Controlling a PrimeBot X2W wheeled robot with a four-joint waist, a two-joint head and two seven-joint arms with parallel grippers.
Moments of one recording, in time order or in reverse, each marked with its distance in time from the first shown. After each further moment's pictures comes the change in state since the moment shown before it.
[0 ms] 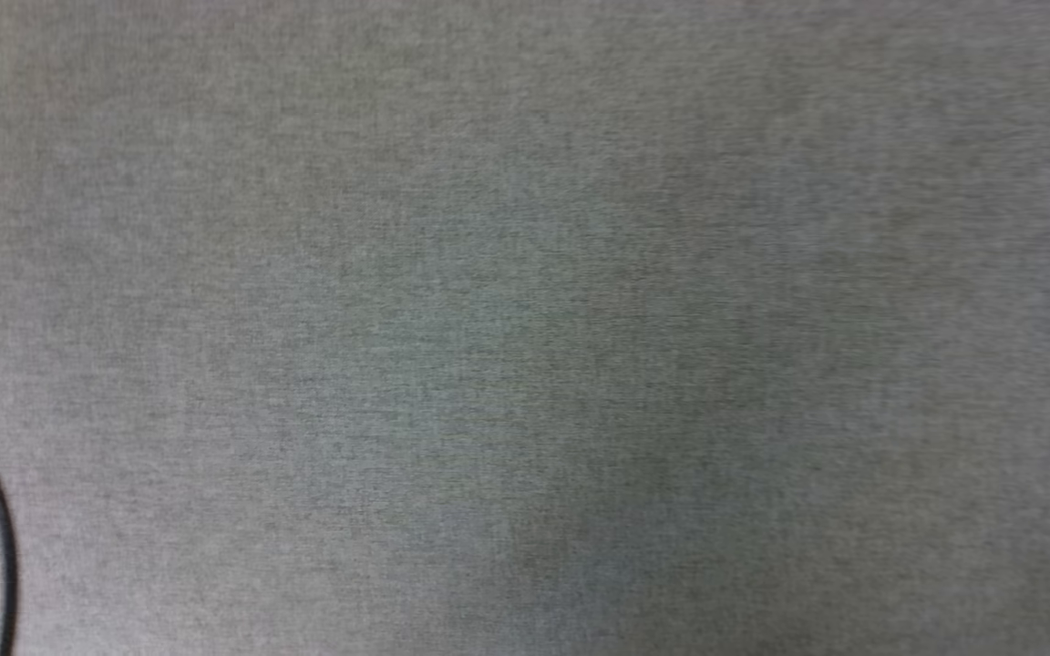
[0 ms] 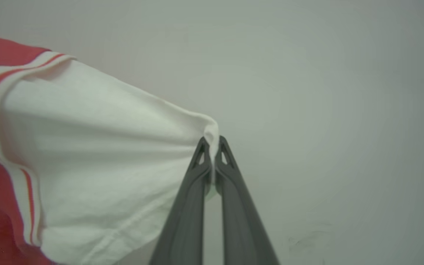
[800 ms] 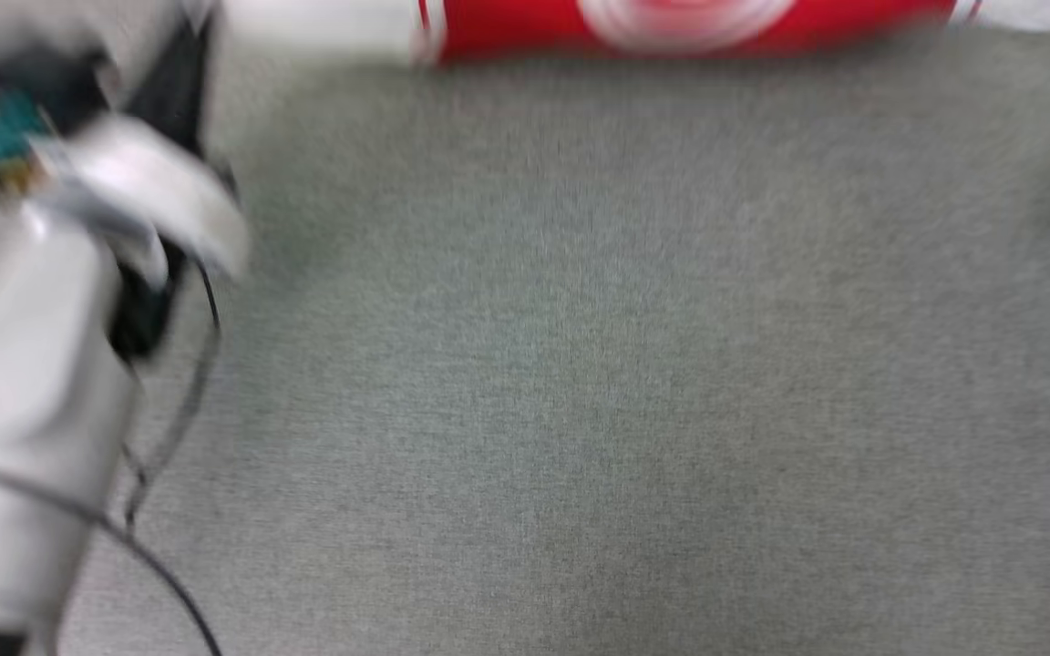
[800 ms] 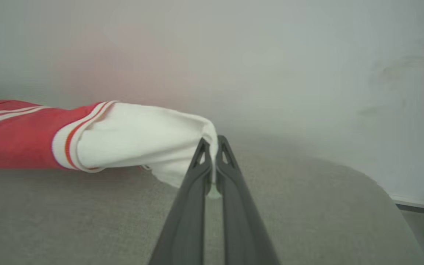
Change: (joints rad) left arm 0.841 -0.145 -0.135 0.095 0.006 -0.093 -0.119; right arm 0.762 -0.005 0.189 0.136 0.221 -0.001 -0.216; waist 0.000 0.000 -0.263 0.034
